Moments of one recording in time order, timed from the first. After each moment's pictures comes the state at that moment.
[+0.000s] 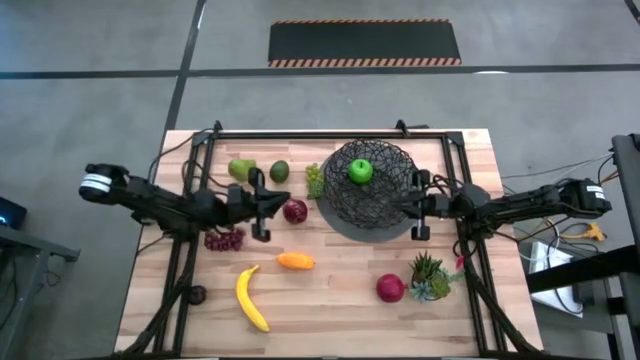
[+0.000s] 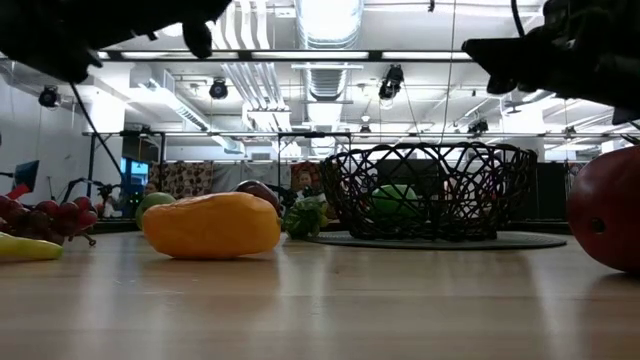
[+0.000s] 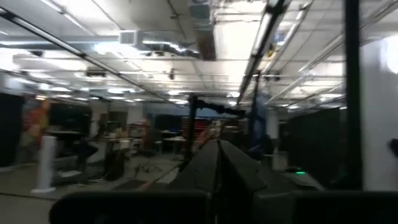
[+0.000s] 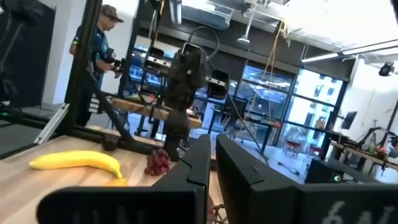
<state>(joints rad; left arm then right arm) -0.12 1.23 0.39 1.37 -0.26 0.06 -0.12 0.90 0.01 1.17 -0.16 -0.26</state>
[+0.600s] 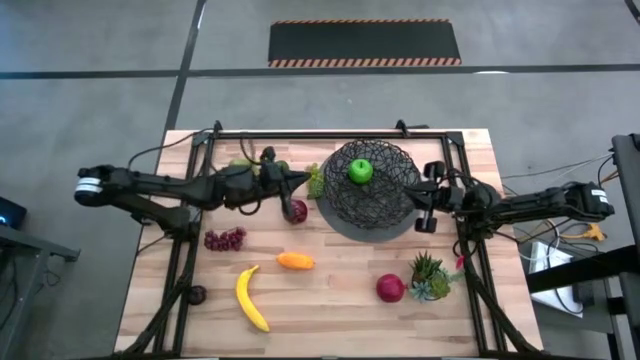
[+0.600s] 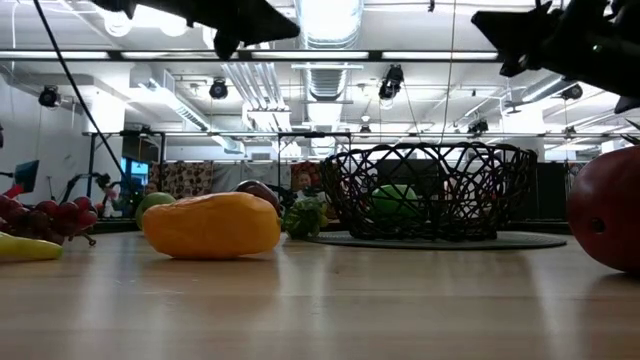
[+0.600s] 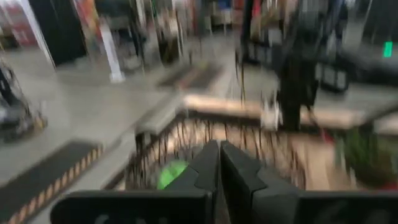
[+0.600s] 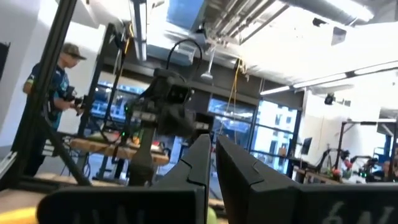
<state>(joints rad) 0.02 1.17 0.81 0.27 -0.35 0.01 -0.12 0.81 0.01 1.27 -0.04 -0.26</state>
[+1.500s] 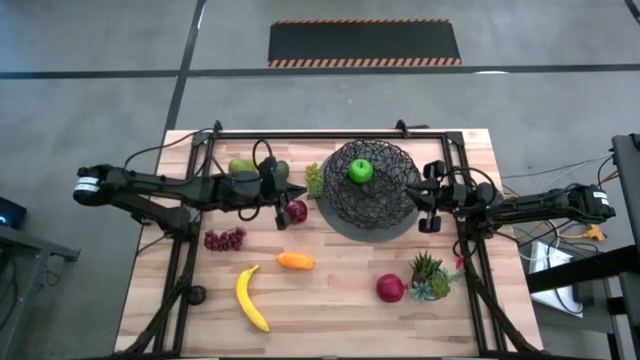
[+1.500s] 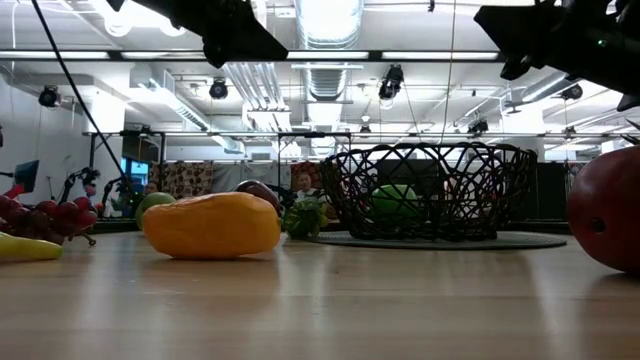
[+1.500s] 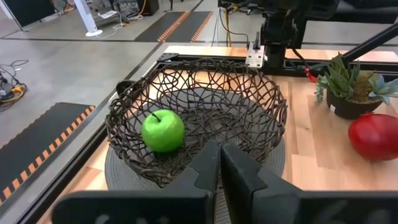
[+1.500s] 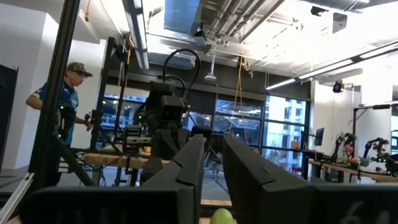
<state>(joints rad) -0.02 1.16 0.84 0.00 -0.31 -0.02 -0.12 0.76 0.01 1.22 -0.04 -0.15</state>
